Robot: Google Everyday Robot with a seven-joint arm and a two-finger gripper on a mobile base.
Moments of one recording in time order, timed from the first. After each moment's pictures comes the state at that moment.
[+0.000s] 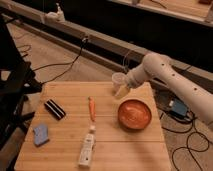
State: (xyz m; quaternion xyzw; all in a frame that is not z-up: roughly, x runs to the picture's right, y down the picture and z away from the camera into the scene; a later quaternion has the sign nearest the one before) arm 0.086 0.002 0.787 -0.27 -0.21 0.30 0.89
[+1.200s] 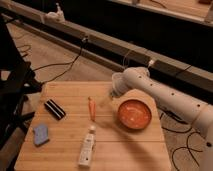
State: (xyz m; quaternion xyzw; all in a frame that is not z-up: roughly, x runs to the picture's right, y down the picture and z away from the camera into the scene) arm 0.017 0.049 0.826 -0.29 -0.19 0.34 0.87
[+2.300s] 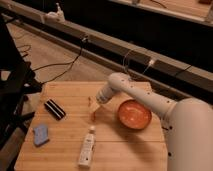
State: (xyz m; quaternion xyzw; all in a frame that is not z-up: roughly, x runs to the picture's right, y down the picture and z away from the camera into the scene) arm -0.063 0.103 0.898 -0.39 -0.20 0.34 0.83
